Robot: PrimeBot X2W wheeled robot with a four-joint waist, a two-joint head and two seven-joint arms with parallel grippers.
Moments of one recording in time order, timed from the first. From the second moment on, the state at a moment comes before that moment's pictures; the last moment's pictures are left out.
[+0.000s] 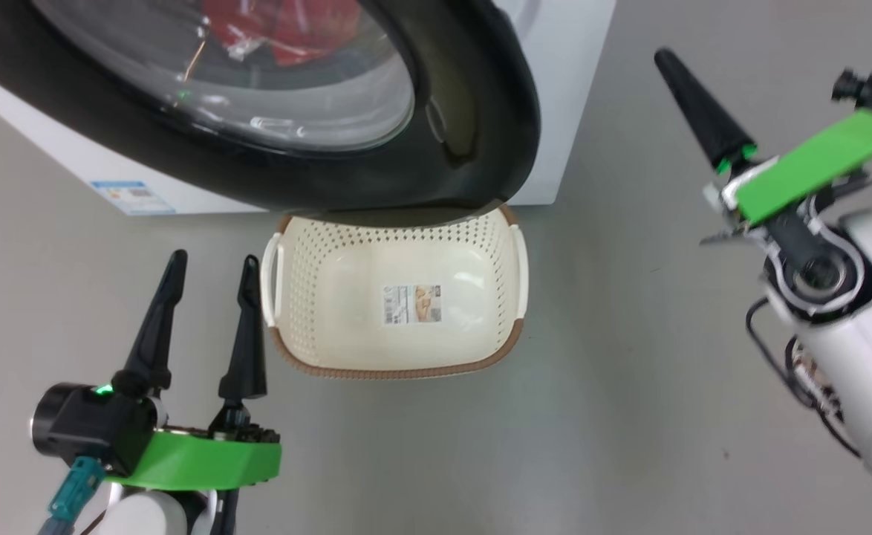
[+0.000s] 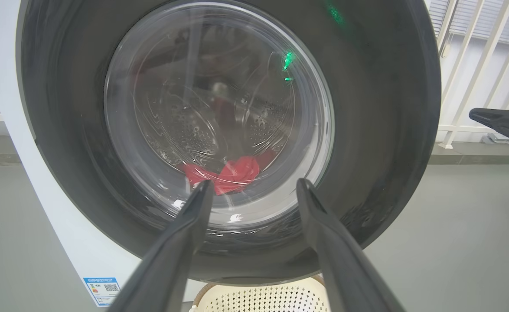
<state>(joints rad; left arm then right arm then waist) -0.23 0.03 -0.04 0.03 -0.20 -0.06 -0.25 -0.75 -0.34 0.43 0.35 1.55 0.12 -0.01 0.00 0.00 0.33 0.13</state>
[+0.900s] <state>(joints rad) -0.31 0.03 -0.12 0.02 -0.24 -0.05 -0.25 -1.02 -0.27 0.24 0.54 1.85 0.12 0.70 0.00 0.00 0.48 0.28</state>
